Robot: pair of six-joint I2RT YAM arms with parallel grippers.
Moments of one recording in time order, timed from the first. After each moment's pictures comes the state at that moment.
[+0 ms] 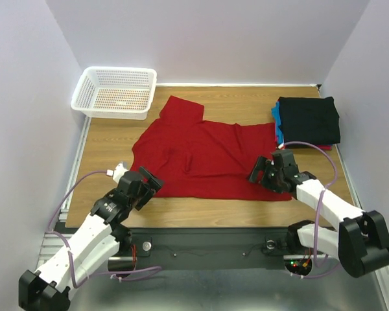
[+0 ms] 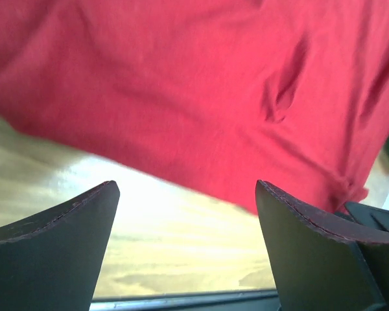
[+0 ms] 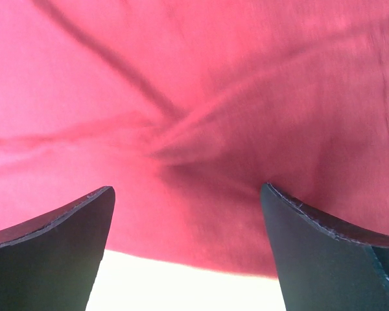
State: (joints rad) left arm -0.49 0.59 0.35 -0.53 -0.19 -1.16; right arm 0.30 1.13 0.49 -0.28 -0.06 0.68
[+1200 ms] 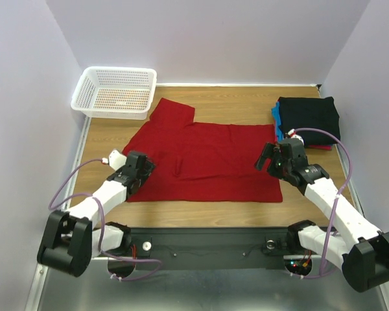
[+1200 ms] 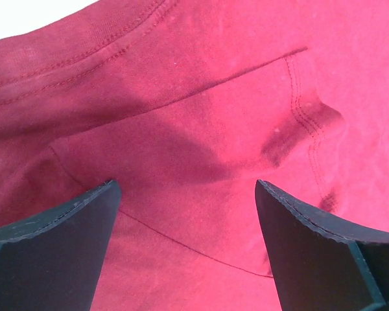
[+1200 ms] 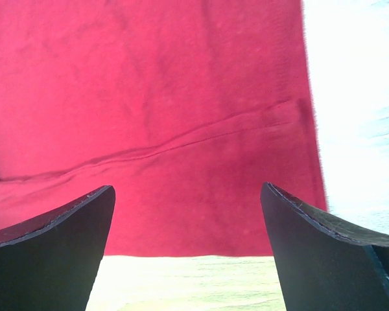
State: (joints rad) left arm -0.33 1.17 0.48 -0.24 -0.39 -1.15; right arm 0.30 0.98 0.69 -0.52 0.12 0.63
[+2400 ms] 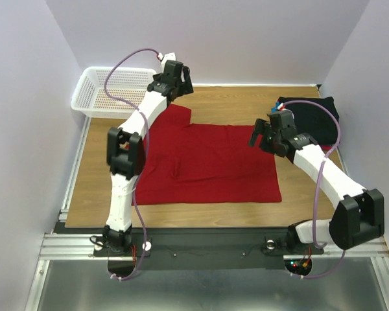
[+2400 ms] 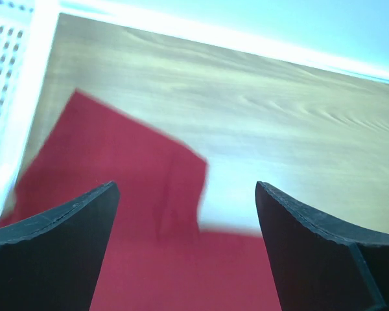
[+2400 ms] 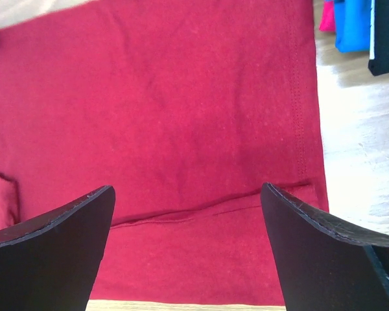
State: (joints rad) left arm -0.39 2.11 1.99 -0.43 -0.27 -0.46; right arm 0.30 1.30 1.02 -0.52 0.15 0.56
